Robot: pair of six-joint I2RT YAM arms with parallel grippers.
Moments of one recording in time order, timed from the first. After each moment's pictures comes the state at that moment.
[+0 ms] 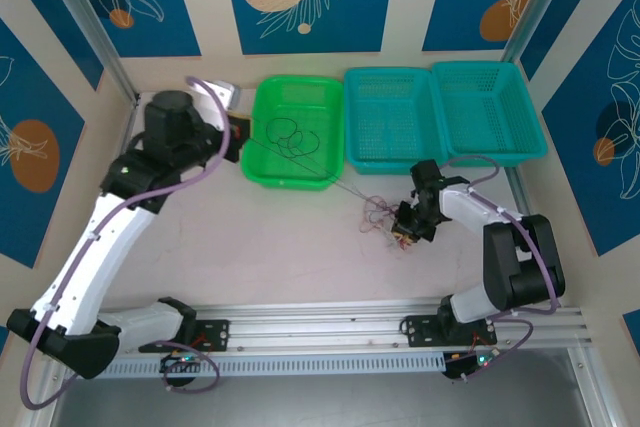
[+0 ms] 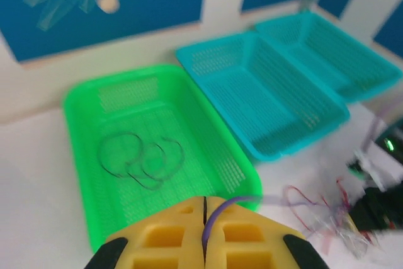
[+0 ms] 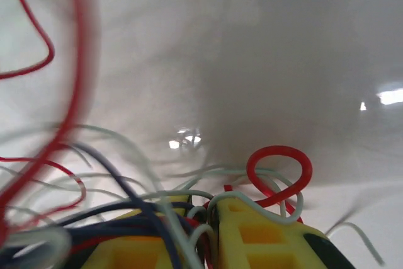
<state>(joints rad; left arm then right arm) -0.43 1.16 1.47 -0.68 0.14 -0.08 0.17 1.46 0.77 -0.77 -0.26 0.63</state>
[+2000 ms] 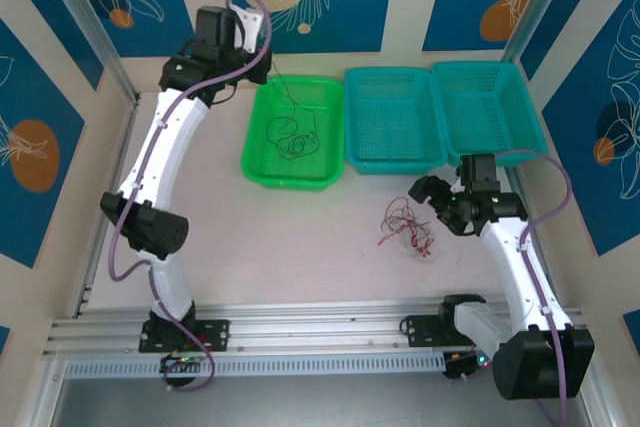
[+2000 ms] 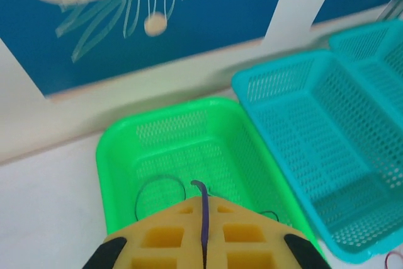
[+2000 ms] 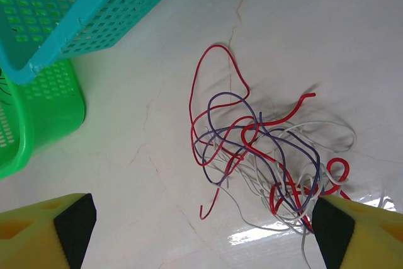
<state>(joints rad) -0.36 1.92 2.27 -0.90 0.11 -0.04 0.01 0.98 0.85 -0.90 -0.25 0.68</state>
